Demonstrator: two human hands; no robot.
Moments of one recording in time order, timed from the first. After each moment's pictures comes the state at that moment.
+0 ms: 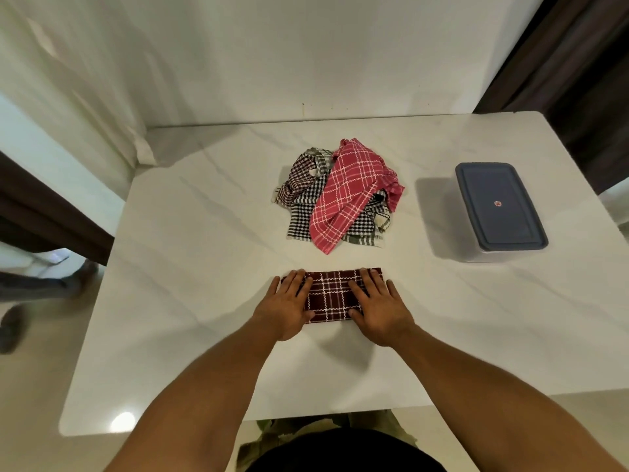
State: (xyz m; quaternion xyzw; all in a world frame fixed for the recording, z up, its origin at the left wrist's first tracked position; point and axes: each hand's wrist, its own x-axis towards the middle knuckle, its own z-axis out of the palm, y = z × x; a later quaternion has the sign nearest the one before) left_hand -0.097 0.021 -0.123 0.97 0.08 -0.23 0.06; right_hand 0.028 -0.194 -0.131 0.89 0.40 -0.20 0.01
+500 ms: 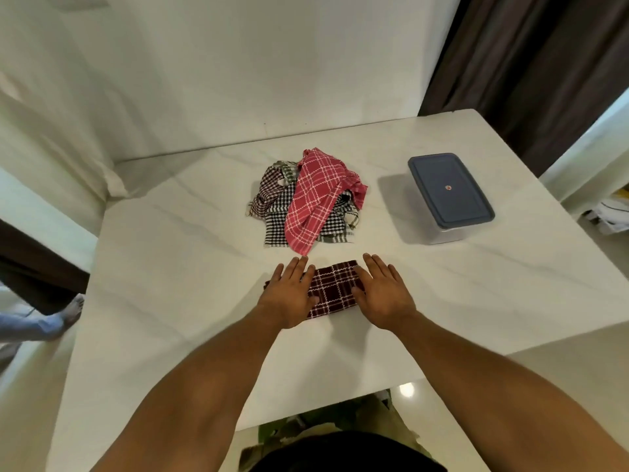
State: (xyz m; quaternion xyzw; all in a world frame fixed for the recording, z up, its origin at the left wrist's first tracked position) left_hand -0.062 -0.007 -0.088 0.99 0.01 -0.16 0.05; right_hand 0.026 -0.230 -0.090 0.94 0.31 -0.11 -0.06
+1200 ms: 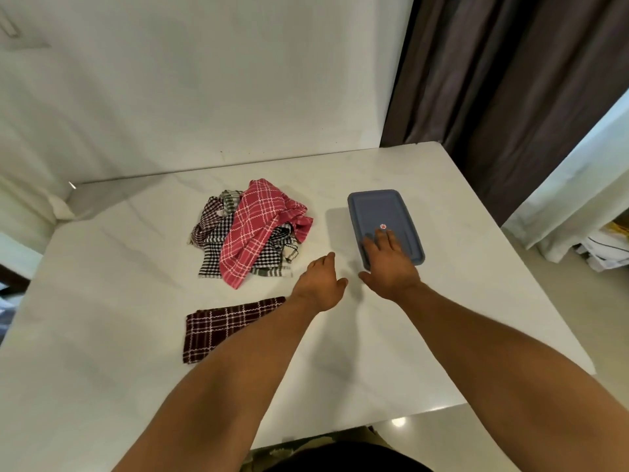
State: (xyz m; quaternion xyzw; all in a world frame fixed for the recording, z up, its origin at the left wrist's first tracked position) left_hand 0.125 -0.194 -0.042 0.94 0.16 -0.11 0.27; right_hand 0.224 -0.343 -0.031 0.95 0.28 -0.13 -0.04
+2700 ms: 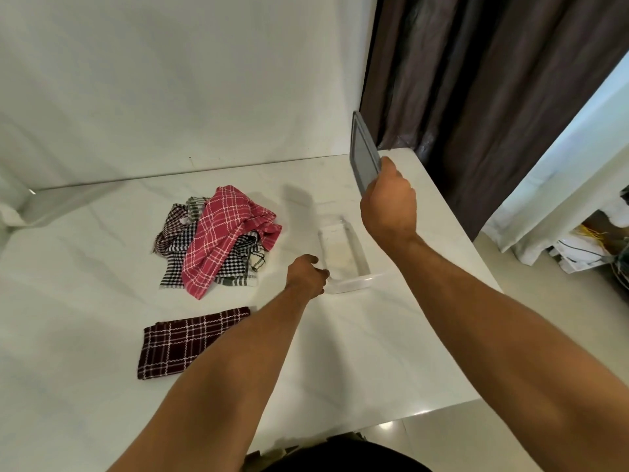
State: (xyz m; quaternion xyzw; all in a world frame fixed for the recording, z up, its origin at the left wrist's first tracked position) left_hand 0.191 -0.232 -0.053 0.68 0.41 -0.07 0.61; right_hand 0.283 -0.349 0.101 0.94 0.14 0.12 -0.28
